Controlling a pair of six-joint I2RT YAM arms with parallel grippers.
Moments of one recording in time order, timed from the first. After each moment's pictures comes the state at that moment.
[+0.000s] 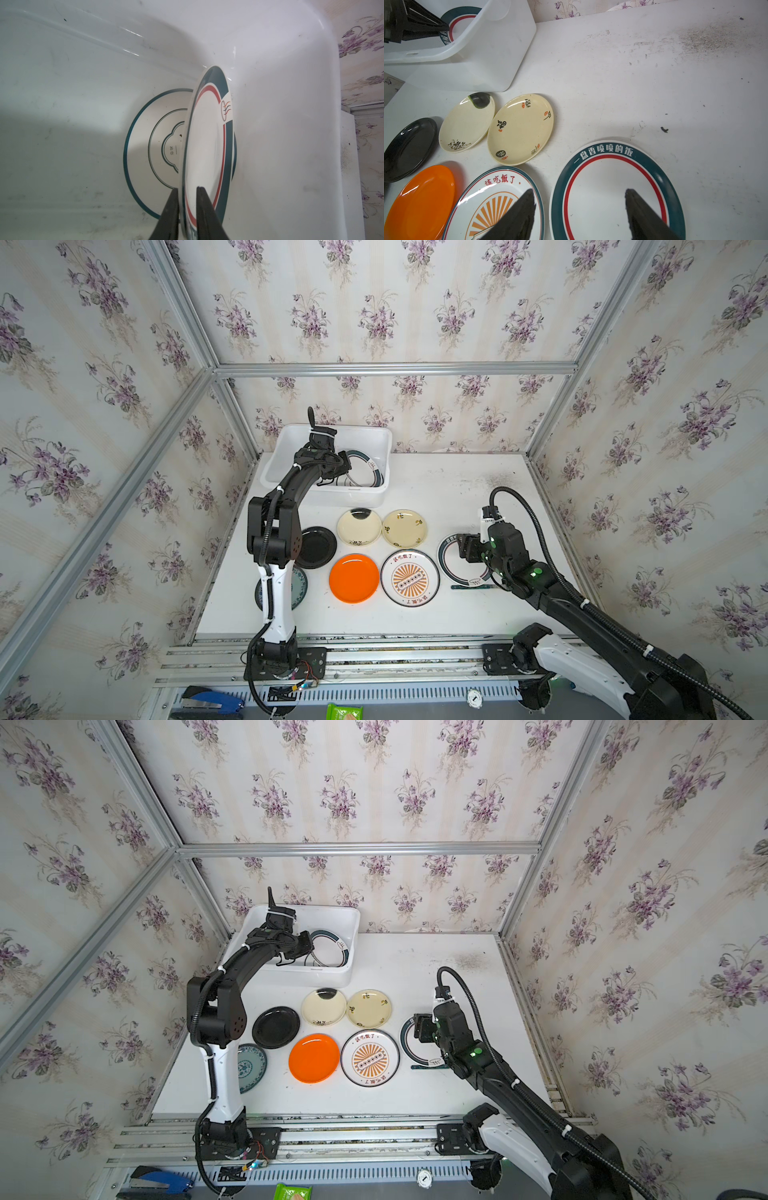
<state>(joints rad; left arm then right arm) -0.14 2.19 1.94 -0.61 0.17 -0.43 0.46 0.91 0.55 -0.27 0.15 0.38</state>
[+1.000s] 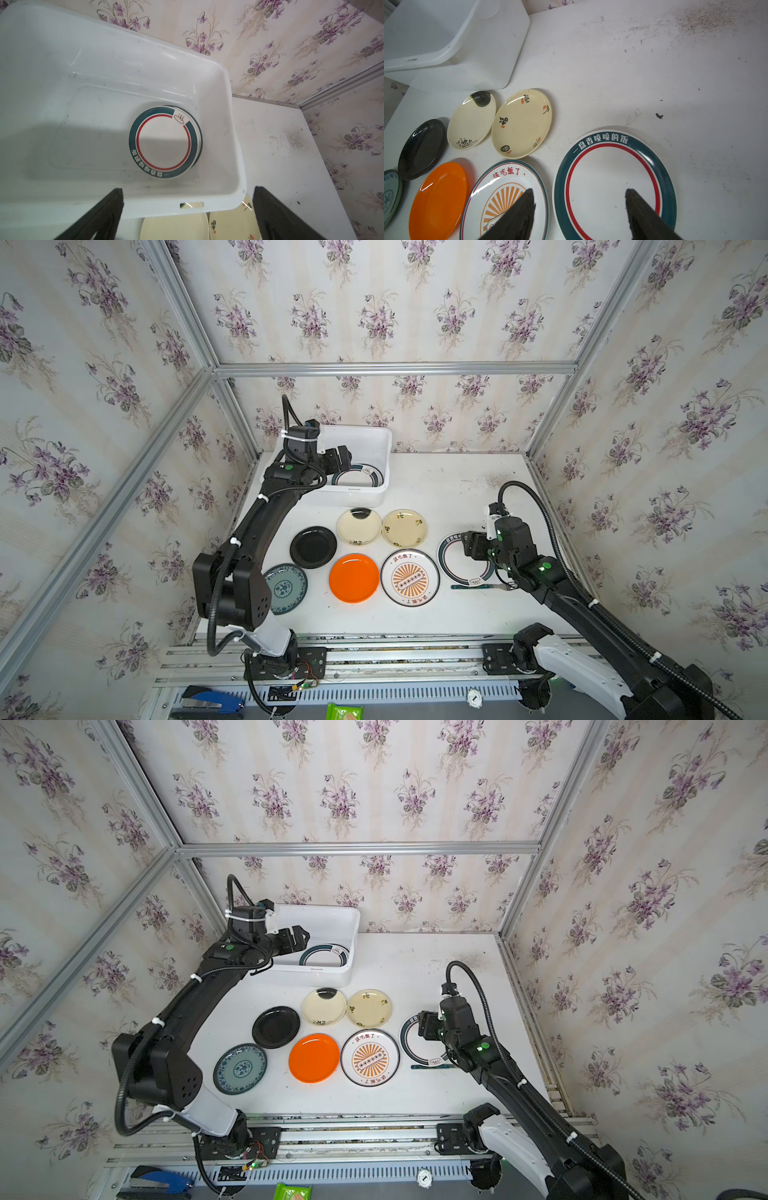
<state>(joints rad) -0.17 1.56 1.45 -0.47 0.12 -0.34 0.38 0.87 0.63 -0.45 0.05 0.41</state>
